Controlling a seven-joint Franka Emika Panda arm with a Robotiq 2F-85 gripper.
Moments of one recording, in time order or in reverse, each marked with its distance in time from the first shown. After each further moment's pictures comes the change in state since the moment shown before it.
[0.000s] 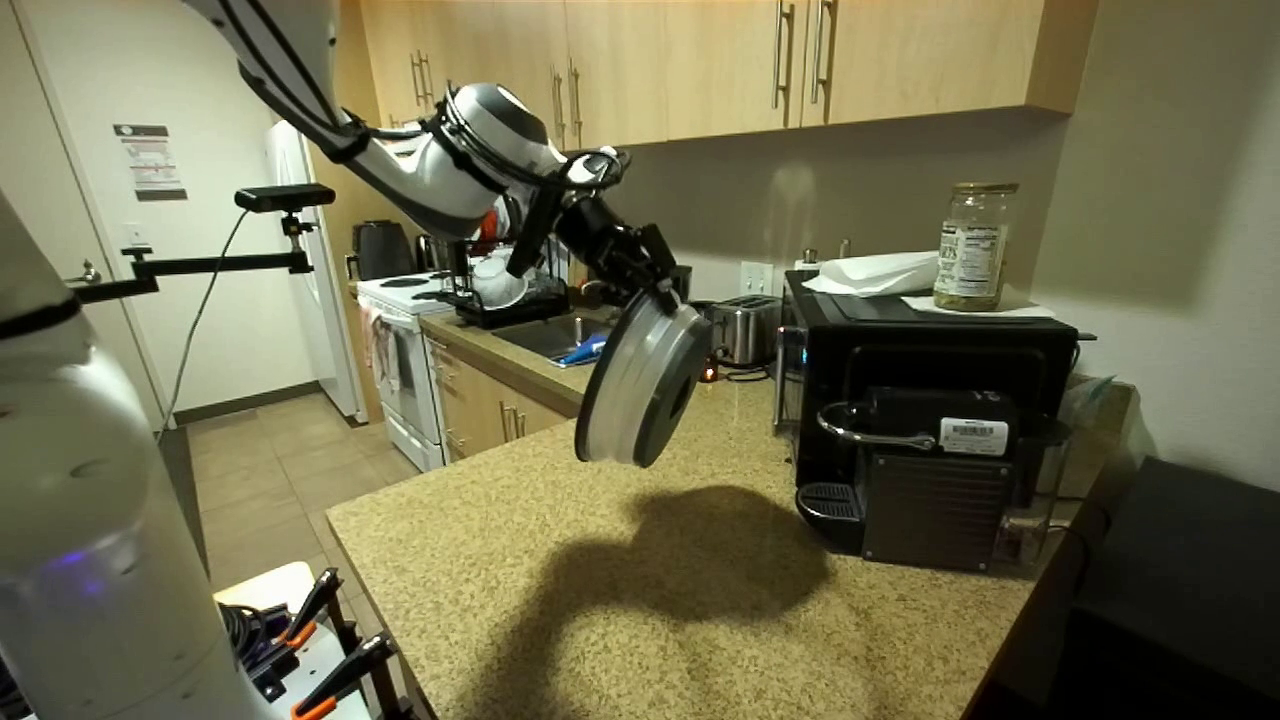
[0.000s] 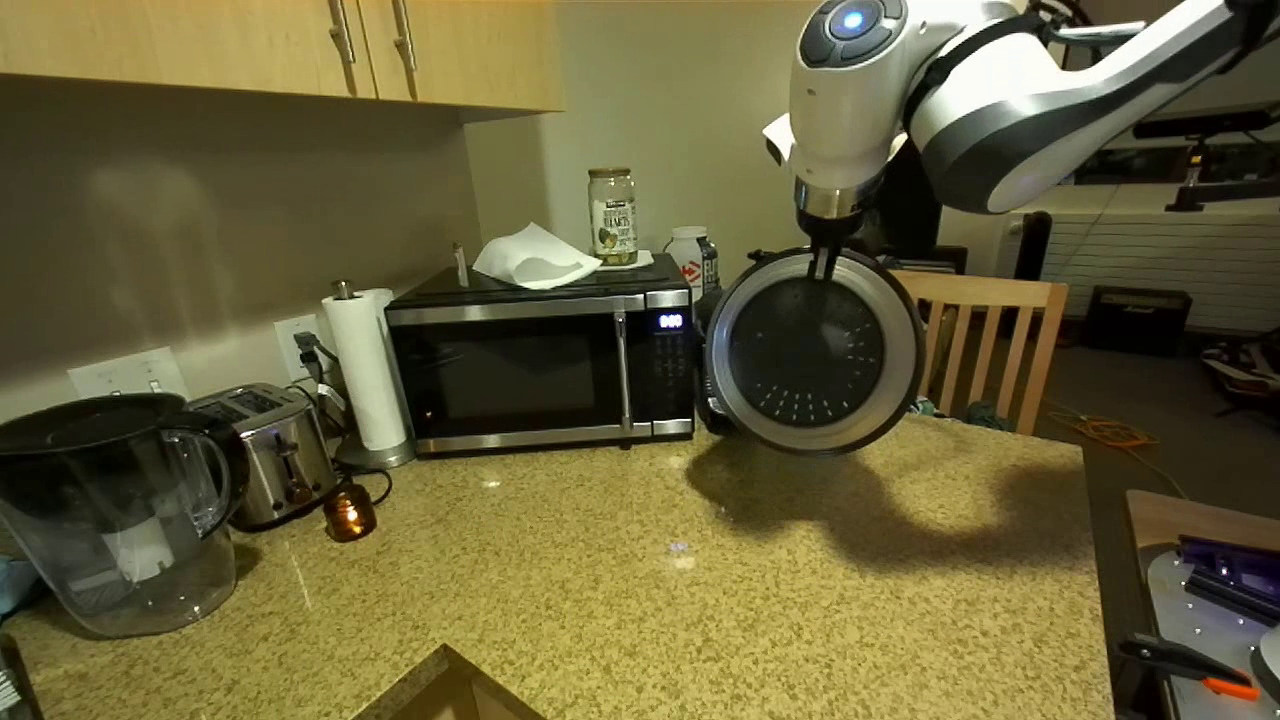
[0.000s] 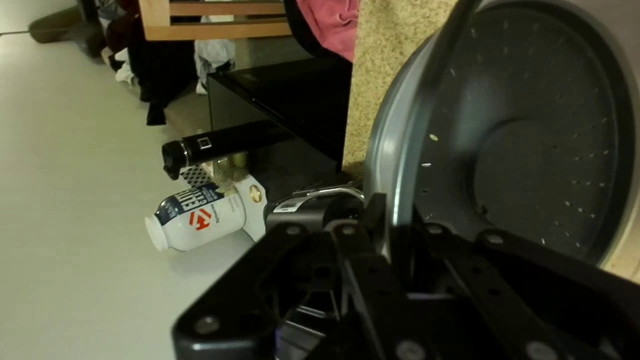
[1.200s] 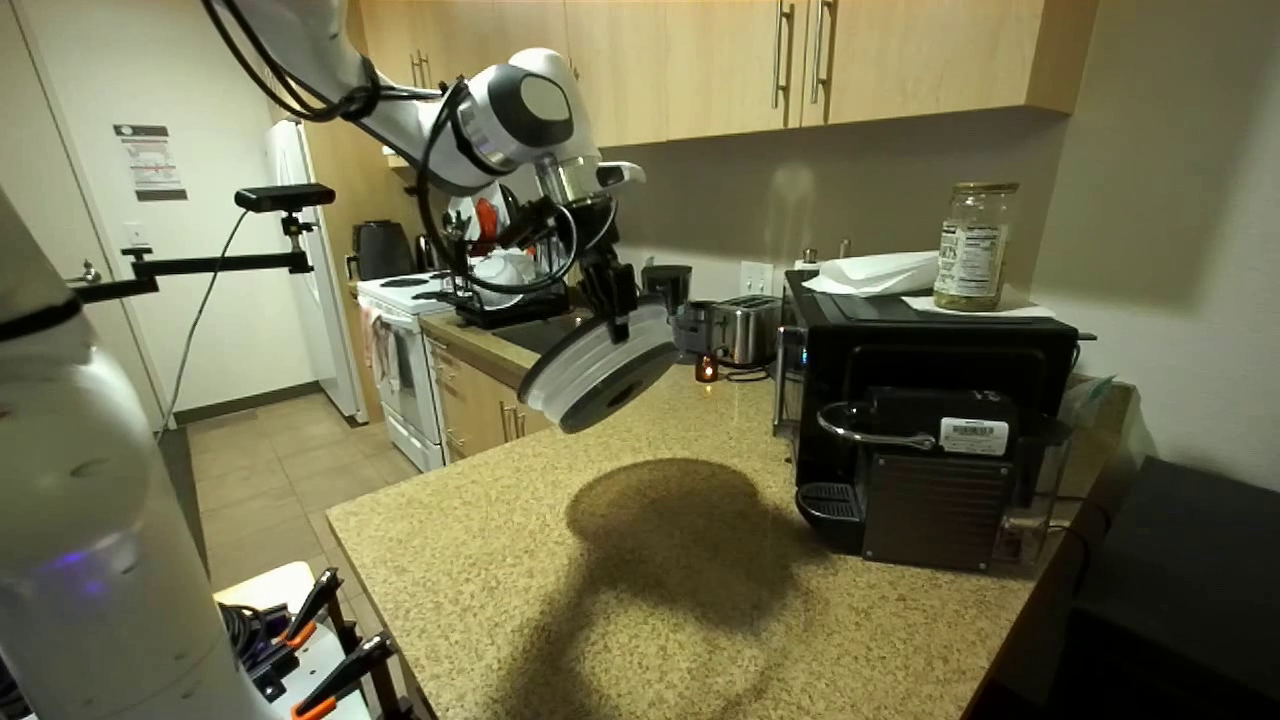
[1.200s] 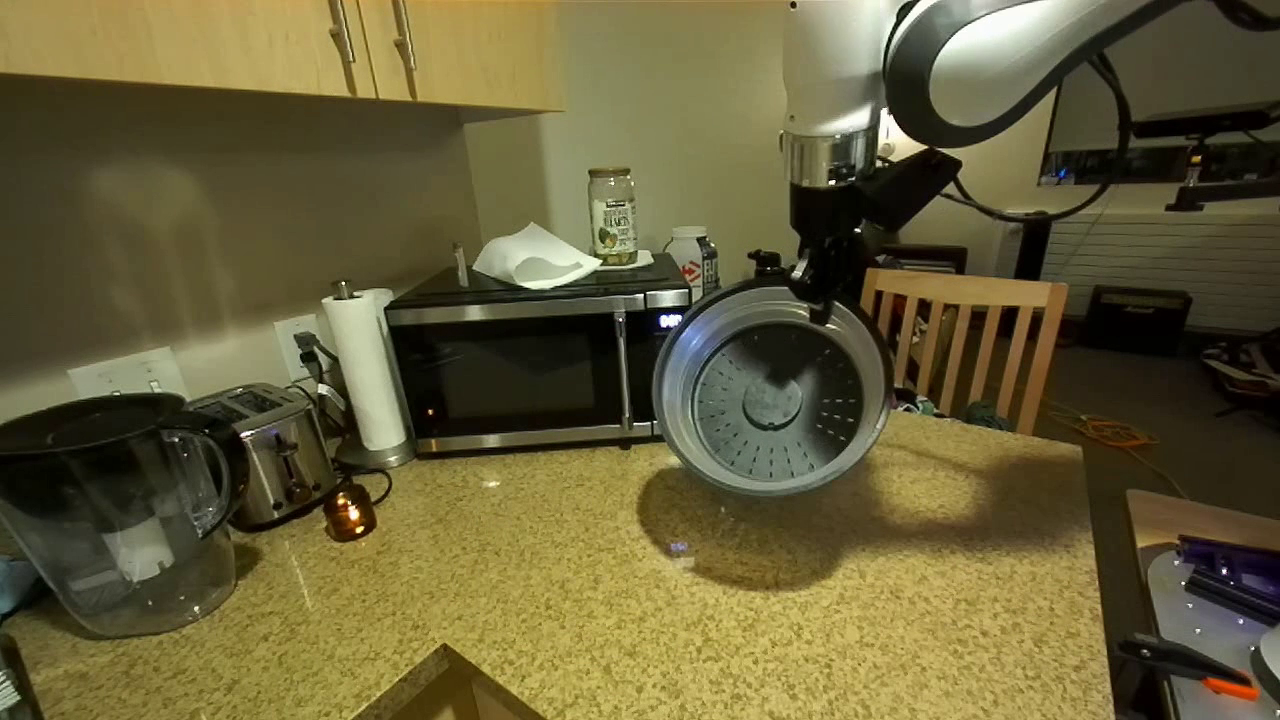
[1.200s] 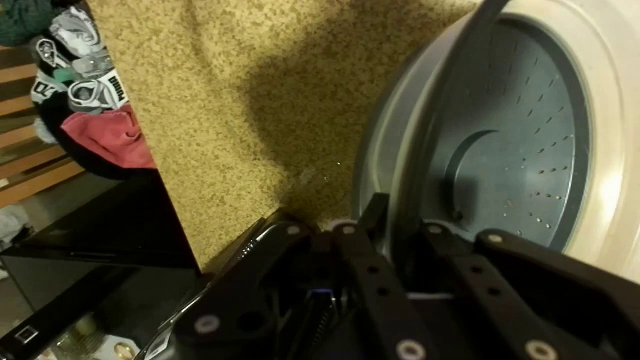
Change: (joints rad) arm 0.000 0.005 -0.064 0.054 0.614 0.072 -0.007
